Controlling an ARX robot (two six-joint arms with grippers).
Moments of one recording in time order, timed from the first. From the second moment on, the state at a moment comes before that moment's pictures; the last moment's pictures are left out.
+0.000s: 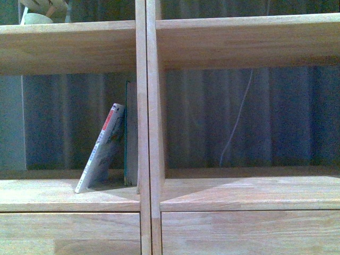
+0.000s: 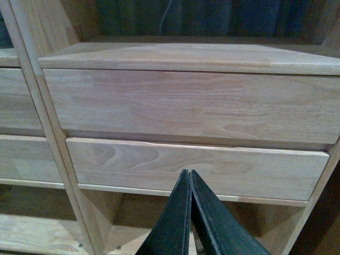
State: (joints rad) left arm -0.01 0.01 0.01 0.00 0.00 0.00; right arm 0.00 0.01 0.01 0.00 0.00 0.01
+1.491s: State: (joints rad) left arm -0.01 0.01 0.01 0.00 0.00 0.00; right arm 0.00 0.01 0.01 0.00 0.00 0.00
